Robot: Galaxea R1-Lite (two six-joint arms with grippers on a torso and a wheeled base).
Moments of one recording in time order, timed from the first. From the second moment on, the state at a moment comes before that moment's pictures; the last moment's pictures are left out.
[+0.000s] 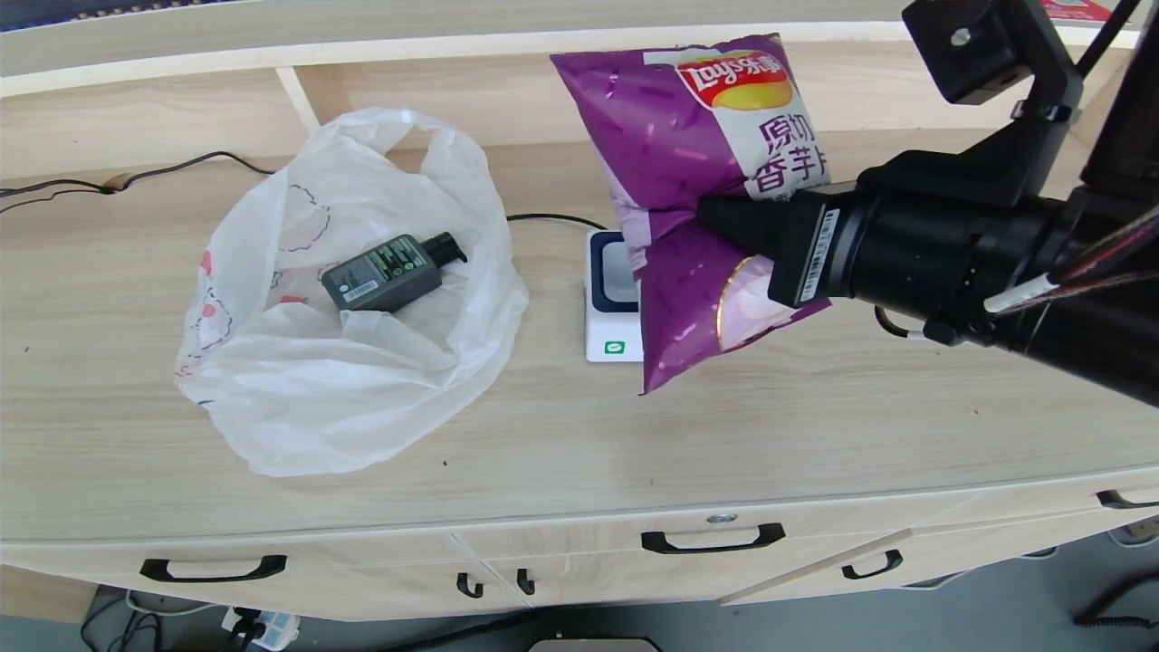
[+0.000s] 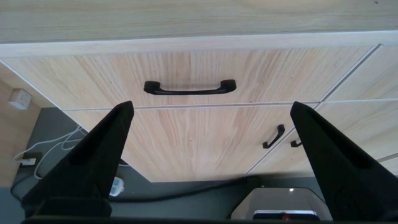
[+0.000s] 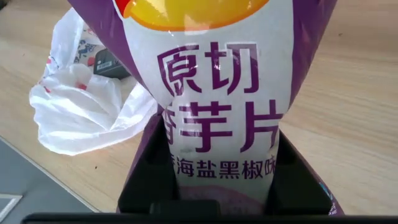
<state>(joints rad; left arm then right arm) 0.00 0.00 0.00 -0.02 0.00 0.07 0.77 1.51 -1.13 -0.40 -0.18 0.00</state>
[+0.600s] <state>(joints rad) 0.00 0.00 0.00 -0.02 0.00 0.07 0.77 1.64 -1.24 -0.47 -0.21 -0.04</state>
